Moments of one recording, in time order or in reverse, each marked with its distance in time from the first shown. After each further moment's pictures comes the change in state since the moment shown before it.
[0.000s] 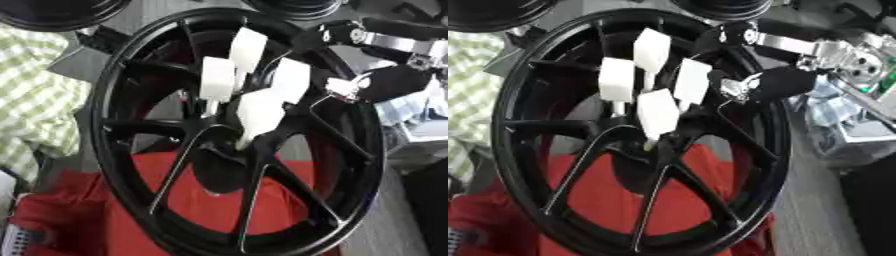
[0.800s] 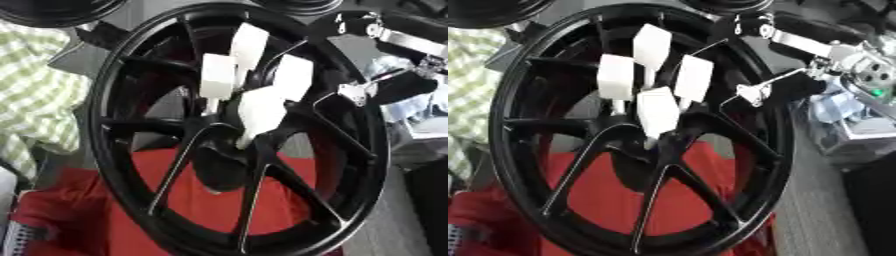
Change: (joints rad) left arm -0.001 0.008 0.006 0.000 -0.007 -0.017 0.000; right arm 0.091 -0.019 -0.053 0.000 0.166 -0.077 -0.121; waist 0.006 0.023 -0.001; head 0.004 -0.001
